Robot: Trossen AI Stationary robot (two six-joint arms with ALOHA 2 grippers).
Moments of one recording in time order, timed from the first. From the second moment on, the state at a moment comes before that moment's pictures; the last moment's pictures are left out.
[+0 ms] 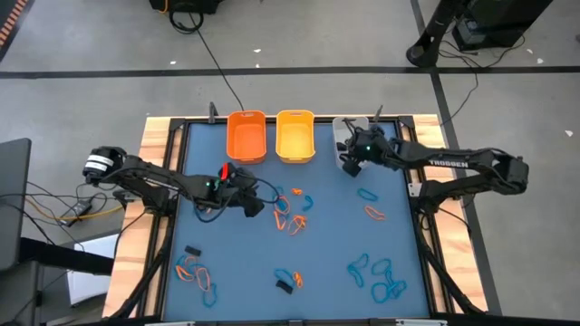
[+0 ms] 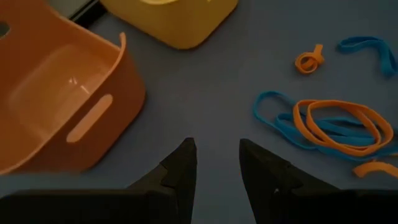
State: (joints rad) left arm -0.12 1.39 0.73 -0.31 -0.63 -0.54; right arm -0.47 1.16 0.60 -0.24 0.30 -0.03
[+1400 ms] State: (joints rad) left arm -0.17 1.32 0.73 -1.00 -0.21 -0.77; right arm -0.35 1.16 0.60 -0.10 0.03 0.06
